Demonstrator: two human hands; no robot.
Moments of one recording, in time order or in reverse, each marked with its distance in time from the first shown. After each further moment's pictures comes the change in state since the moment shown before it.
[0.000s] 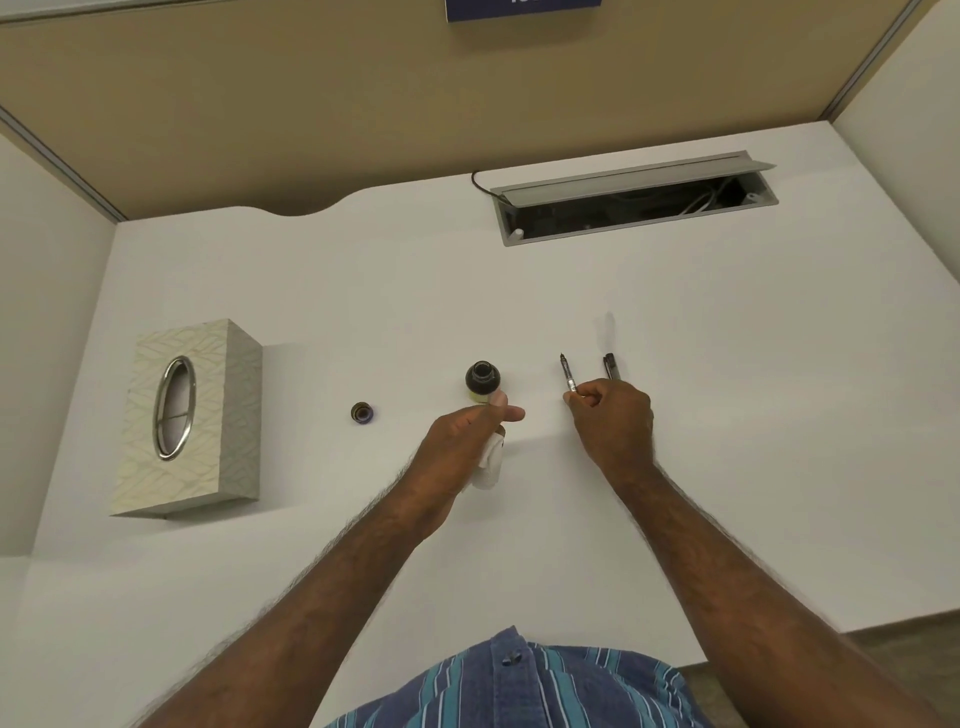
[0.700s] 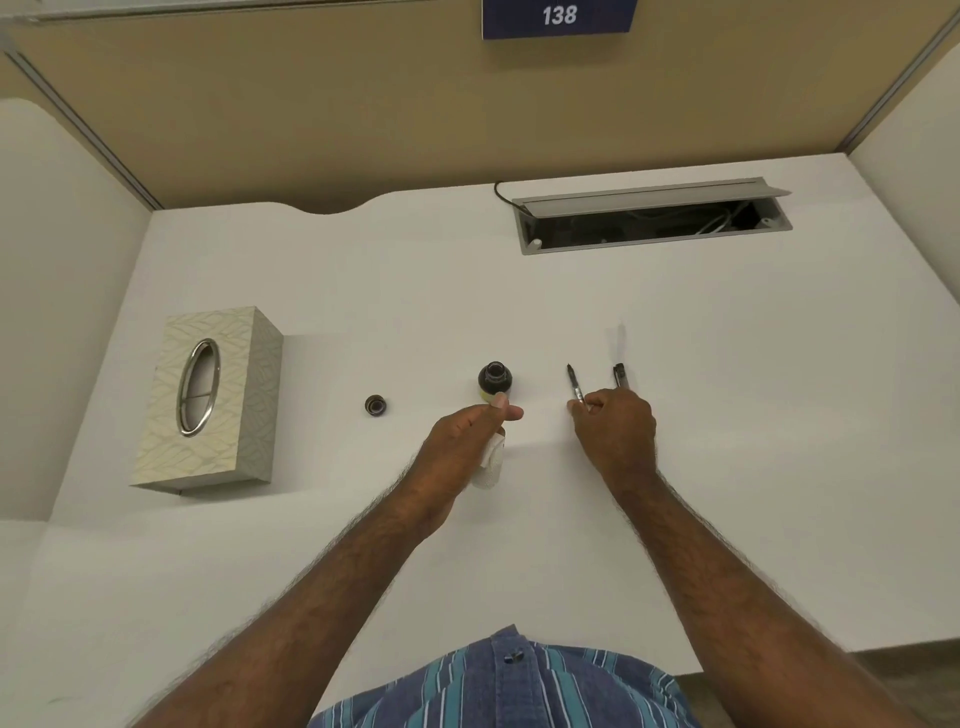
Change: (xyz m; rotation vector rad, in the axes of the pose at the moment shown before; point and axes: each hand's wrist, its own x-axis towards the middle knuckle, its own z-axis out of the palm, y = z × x) left_hand -0.011 -0.007 -0.005 -0.058 0.042 0.027; right_hand -0.003 -0.003 0.001 -0.139 -0.029 -0.049
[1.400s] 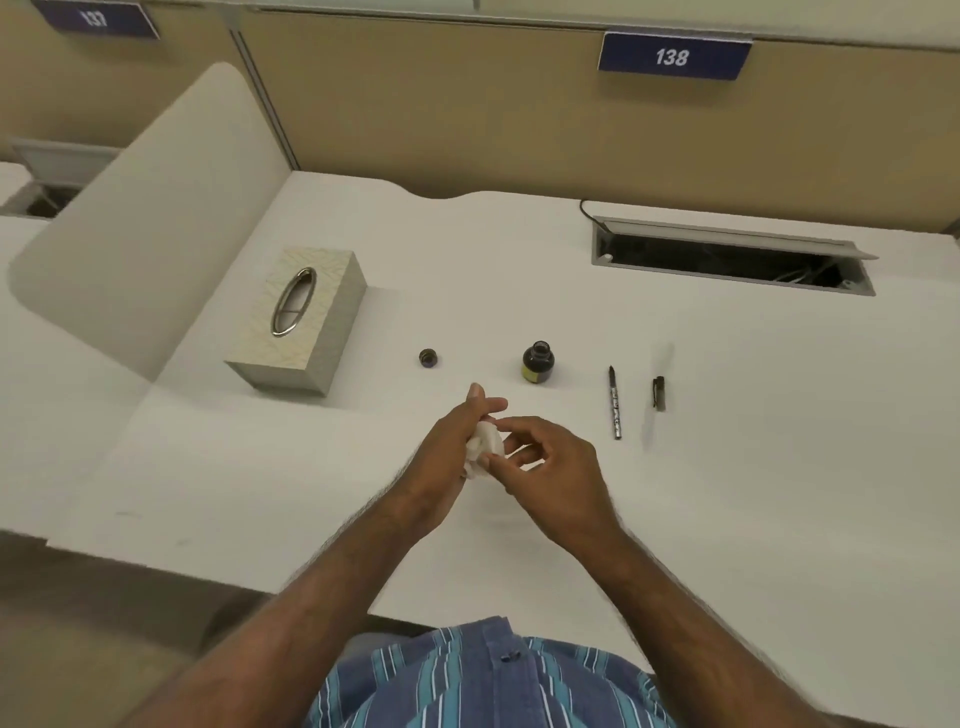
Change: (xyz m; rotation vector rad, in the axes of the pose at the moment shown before) left_hand -0.070 -0.043 0.011 -0.389 0.139 0.114; right_hand -0.140 -0.045 -0.043 0.485 -0.501 -0.467
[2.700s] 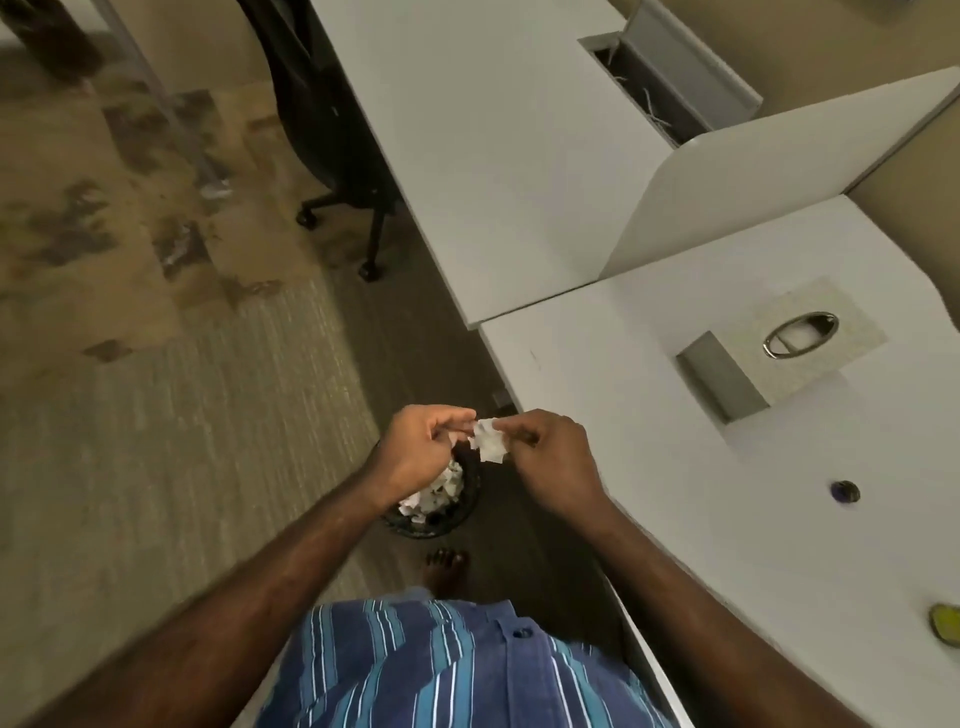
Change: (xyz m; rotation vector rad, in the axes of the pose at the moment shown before) left_hand -0.248 -0.136 -0.340 0.174 0.942 0.075; right_hand -0.052 -0.087 0.381 -0.437 -0.881 -0.338
